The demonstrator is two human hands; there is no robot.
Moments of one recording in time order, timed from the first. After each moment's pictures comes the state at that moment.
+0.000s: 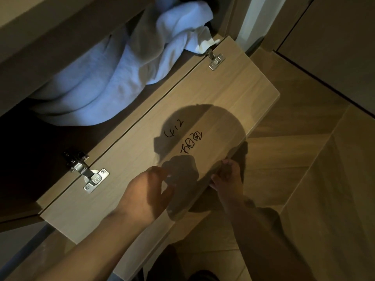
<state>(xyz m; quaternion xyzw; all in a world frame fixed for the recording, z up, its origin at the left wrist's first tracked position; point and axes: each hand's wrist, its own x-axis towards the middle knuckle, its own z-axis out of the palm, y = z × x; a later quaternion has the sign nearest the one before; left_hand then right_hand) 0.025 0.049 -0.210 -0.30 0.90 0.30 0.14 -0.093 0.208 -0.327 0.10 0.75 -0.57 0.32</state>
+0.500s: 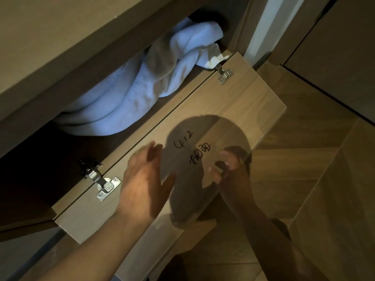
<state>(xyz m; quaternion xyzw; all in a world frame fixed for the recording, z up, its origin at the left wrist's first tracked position) 0.016 0.023 -0.190 -0.32 0.92 0.21 0.02 -0.114 0.177 -0.272 -0.12 0.86 -0.42 0.26</state>
